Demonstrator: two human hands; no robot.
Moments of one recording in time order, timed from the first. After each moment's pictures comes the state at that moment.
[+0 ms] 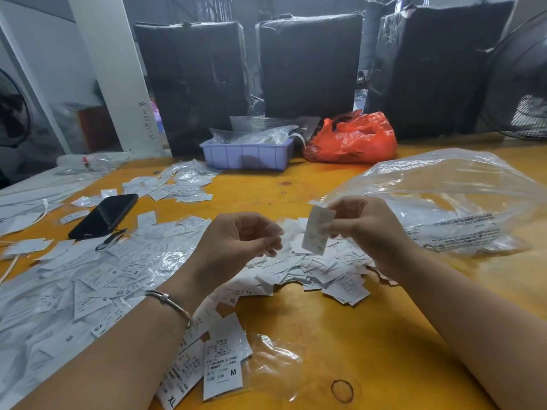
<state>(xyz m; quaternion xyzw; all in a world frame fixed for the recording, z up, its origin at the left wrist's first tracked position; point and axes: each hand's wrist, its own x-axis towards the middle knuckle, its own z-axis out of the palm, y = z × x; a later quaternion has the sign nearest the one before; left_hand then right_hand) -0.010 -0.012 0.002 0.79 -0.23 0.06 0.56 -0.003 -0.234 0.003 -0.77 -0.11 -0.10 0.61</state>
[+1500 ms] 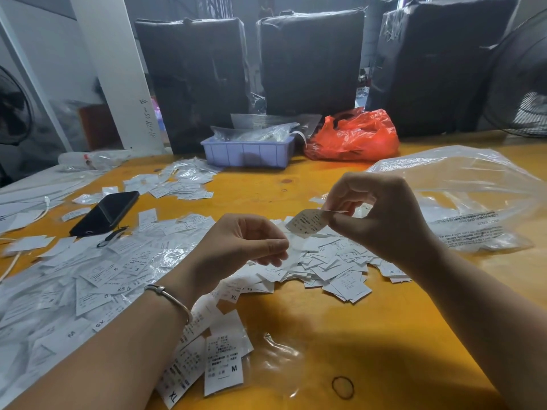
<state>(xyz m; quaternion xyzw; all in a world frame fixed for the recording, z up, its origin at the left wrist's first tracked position) -0.011 -0.008 0.006 0.79 -0.23 -0.06 0.57 -0.033 -0.231 0.034 -0.81 -0.29 -0.29 0.42</state>
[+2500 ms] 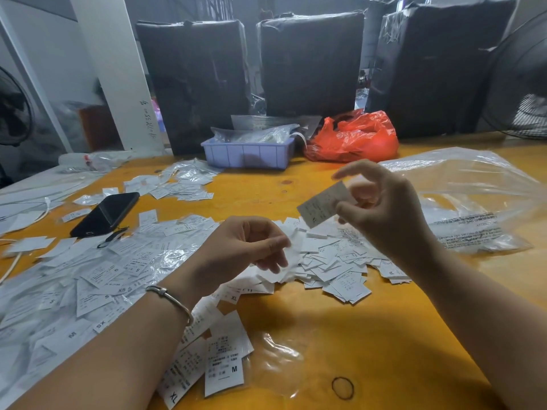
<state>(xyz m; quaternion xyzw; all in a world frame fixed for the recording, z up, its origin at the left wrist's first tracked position) -0.012 -0.009 0.005 0.79 -0.24 -0.07 0.56 -0.022 -0.237 0.025 -0.81 -0.20 -0.31 0.45</state>
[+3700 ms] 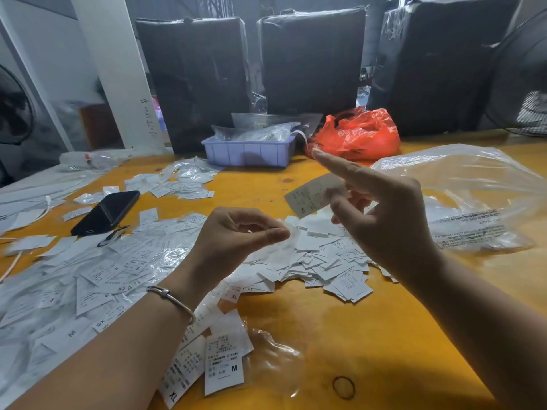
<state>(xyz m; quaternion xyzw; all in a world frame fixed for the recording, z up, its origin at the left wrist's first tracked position) -0.014 -0.010 0.005 0.78 -0.25 0.08 0.57 -0.037 -0.222 0.030 -0.78 -0.27 -0.44 0.36</state>
